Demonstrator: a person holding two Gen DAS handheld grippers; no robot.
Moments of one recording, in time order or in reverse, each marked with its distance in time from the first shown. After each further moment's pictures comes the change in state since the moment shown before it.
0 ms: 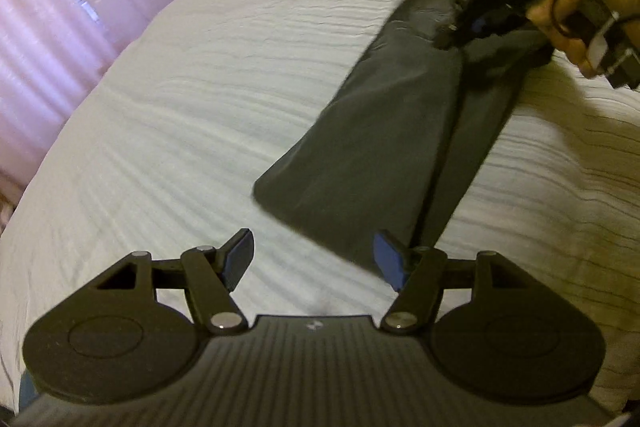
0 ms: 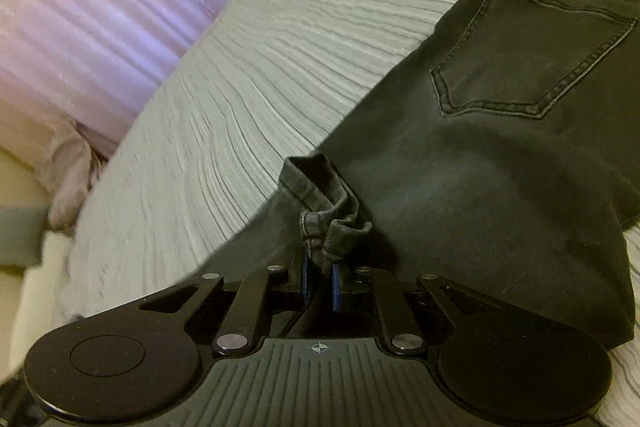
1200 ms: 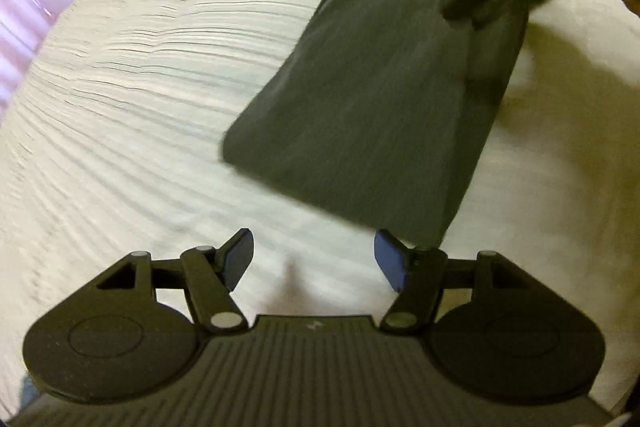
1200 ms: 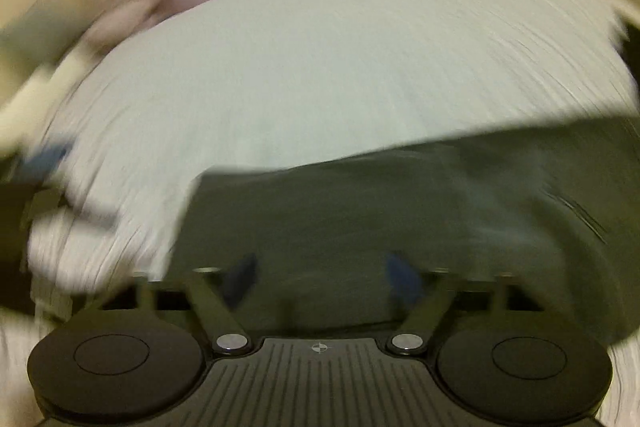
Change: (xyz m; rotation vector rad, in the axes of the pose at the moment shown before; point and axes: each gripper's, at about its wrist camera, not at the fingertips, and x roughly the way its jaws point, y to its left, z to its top) left arm 0.067 0.039 -0.019 0.140 0.158 -0.125; right arm -0.001 0.108 -0.059 -0.666 0.166 -0.026
